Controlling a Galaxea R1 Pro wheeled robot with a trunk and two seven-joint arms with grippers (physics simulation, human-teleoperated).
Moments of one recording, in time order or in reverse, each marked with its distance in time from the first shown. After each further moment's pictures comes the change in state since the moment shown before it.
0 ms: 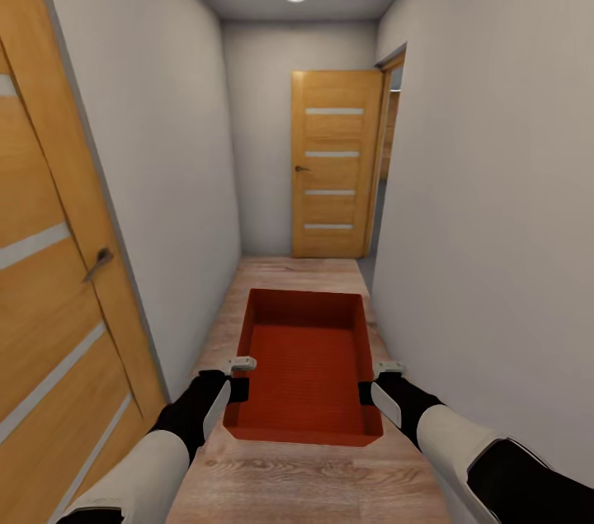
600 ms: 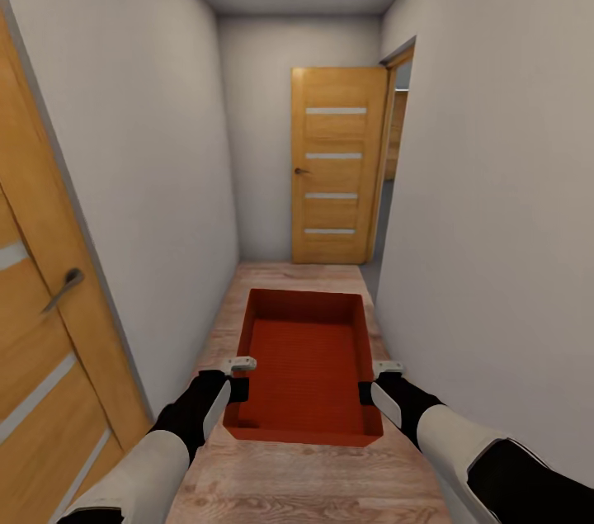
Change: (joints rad) left arm 0.000 -0.001 0.001 0.000 -0.002 0.002 0.000; right arm 0.000 0.000 0.003 0.000 -0.004 0.000 0.000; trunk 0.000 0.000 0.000
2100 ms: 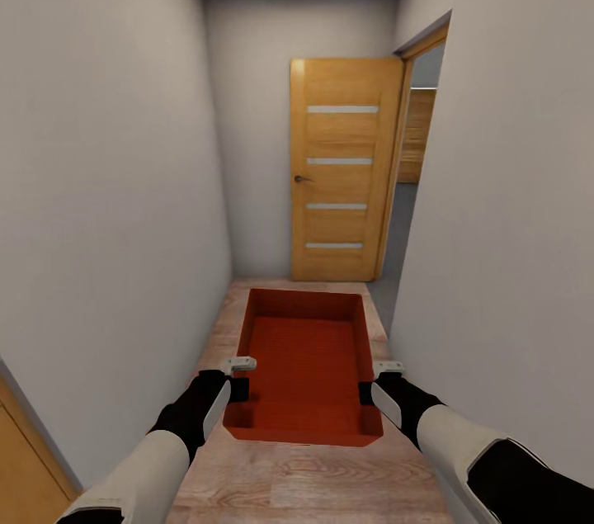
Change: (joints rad) left arm 0.000 0.000 0.000 0.000 0.000 0.000 0.000; right arm 0.000 0.000 -0.001 0.000 0.001 0.000 0.000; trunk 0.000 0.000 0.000
